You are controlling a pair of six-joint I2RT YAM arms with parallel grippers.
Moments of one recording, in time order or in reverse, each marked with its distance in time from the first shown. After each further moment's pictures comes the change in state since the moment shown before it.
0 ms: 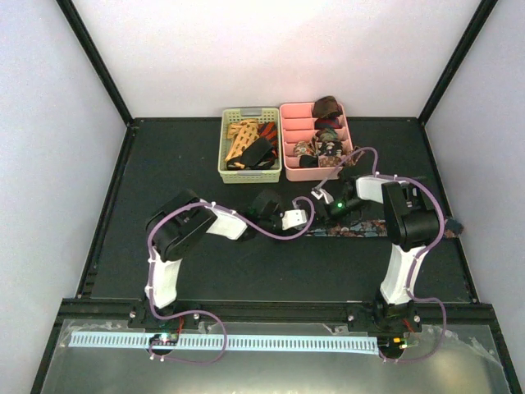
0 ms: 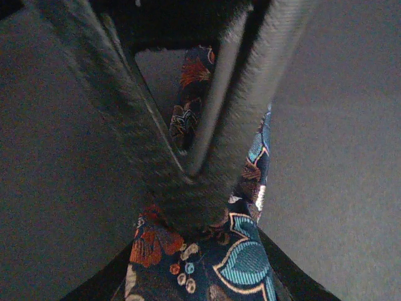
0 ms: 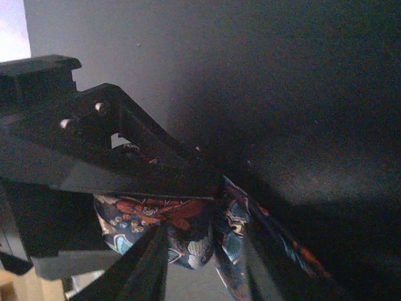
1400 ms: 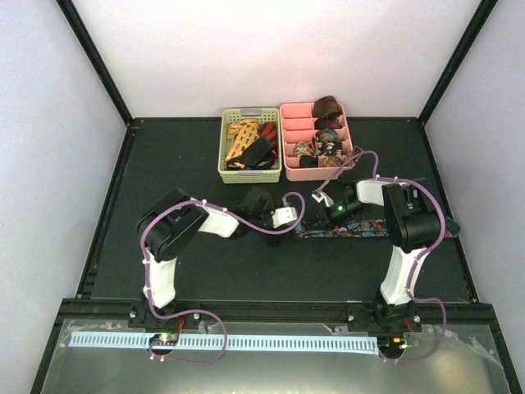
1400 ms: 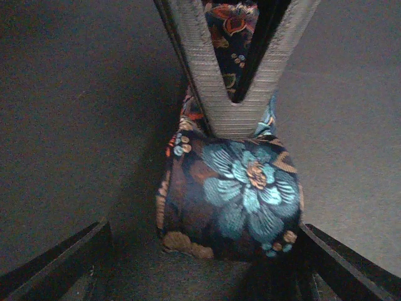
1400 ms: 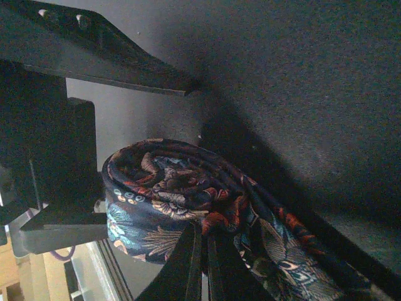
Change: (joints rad) left arm 0.060 -0.064 -0.045 -0.092 0.048 0.000; right arm 0.002 -0.016 -0.041 0.030 -0.011 0.016
